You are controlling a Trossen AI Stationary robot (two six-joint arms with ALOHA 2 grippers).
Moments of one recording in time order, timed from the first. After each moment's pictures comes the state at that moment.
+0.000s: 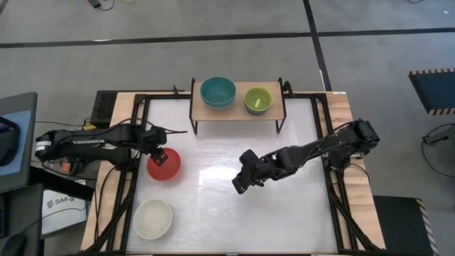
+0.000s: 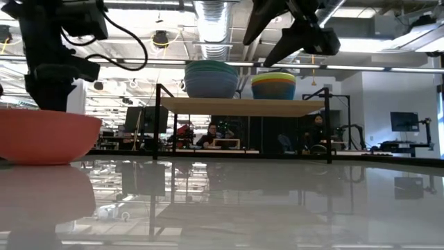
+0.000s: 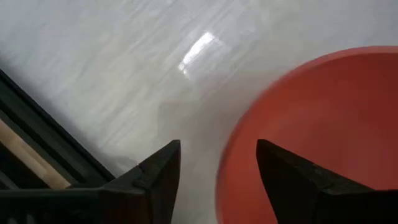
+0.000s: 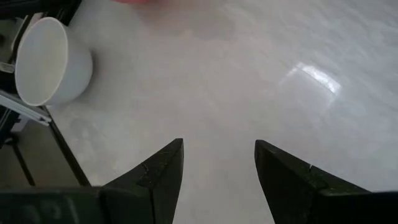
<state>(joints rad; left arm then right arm) 0.21 0.85 0.59 -1.03 -0.17 -0.57 0.31 1.67 1.35 -0.61 0.21 1.16</state>
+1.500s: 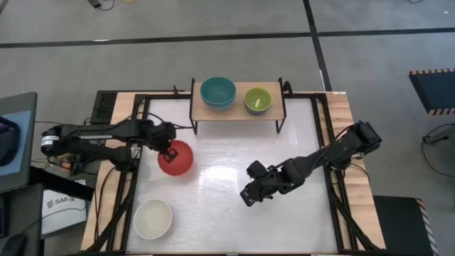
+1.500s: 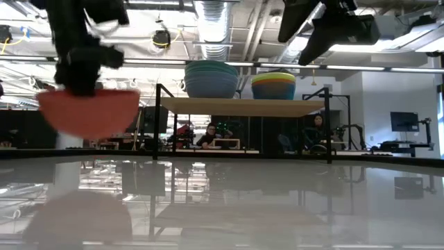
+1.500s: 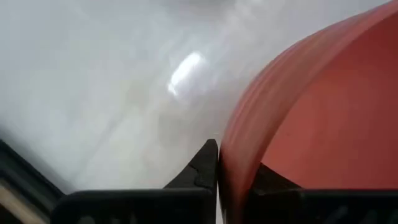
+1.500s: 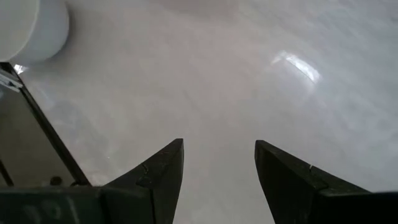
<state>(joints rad) 0.19 1.01 0.75 -0.95 -0.18 -0.54 0.42 1.67 1.35 -0.73 0.26 1.26</state>
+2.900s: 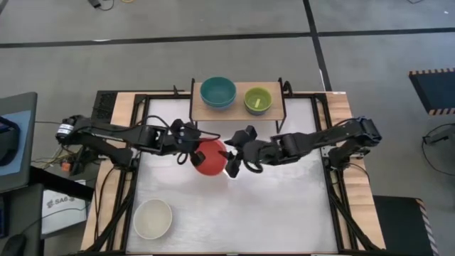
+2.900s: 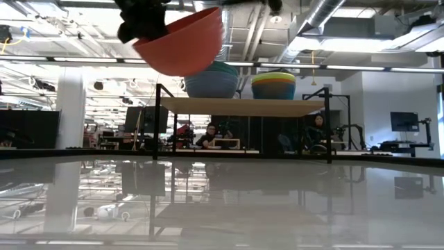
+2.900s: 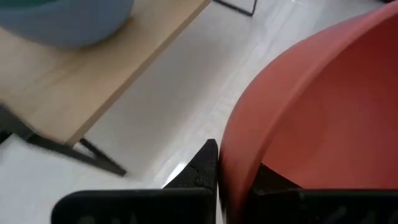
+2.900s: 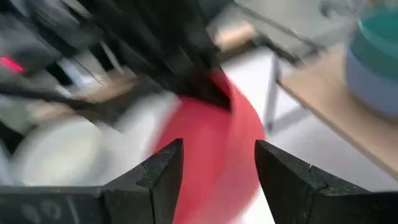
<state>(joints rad) -0.11 1.29 1.12 -0.64 -0.51 -0.52 0.23 1.64 1.50 -0.39 0.53 0.49</state>
